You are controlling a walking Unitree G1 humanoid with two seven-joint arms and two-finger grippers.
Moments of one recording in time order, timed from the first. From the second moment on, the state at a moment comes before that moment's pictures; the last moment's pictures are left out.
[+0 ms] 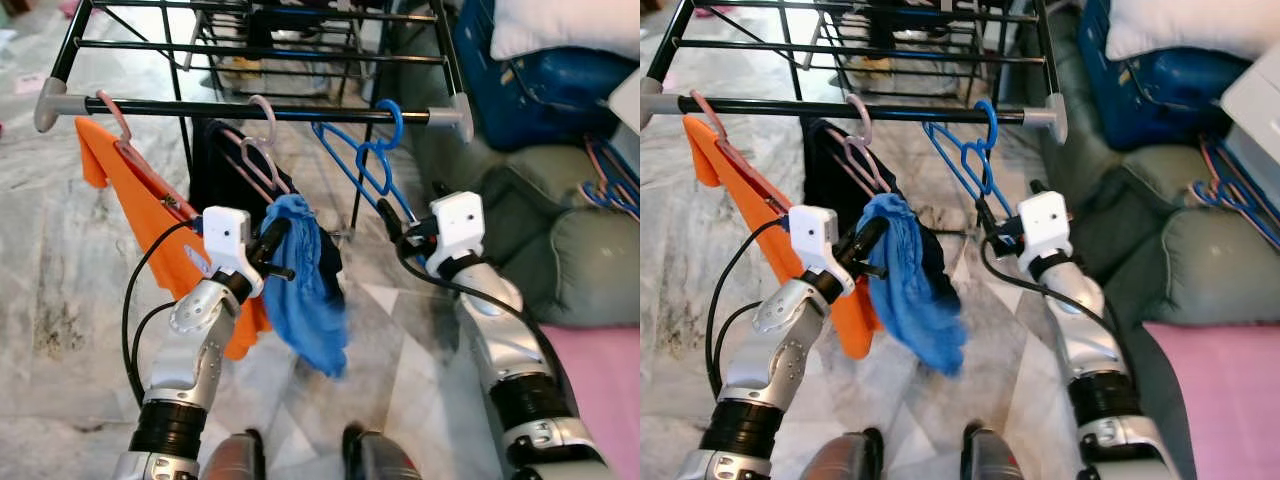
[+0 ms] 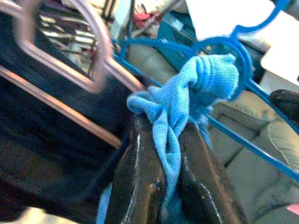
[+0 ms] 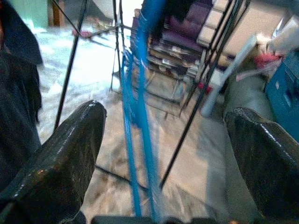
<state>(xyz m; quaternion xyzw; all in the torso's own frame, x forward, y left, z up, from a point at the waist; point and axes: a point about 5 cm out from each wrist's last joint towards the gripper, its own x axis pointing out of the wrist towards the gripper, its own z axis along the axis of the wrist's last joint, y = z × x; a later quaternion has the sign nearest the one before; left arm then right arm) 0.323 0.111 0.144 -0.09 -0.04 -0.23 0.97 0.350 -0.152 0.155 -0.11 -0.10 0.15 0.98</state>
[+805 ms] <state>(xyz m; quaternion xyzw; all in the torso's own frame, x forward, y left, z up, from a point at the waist) 0.318 0.111 0.140 -0.07 -0.02 -0.24 0.97 0.385 -0.122 0.156 -0.07 -0.02 0.21 0.98</state>
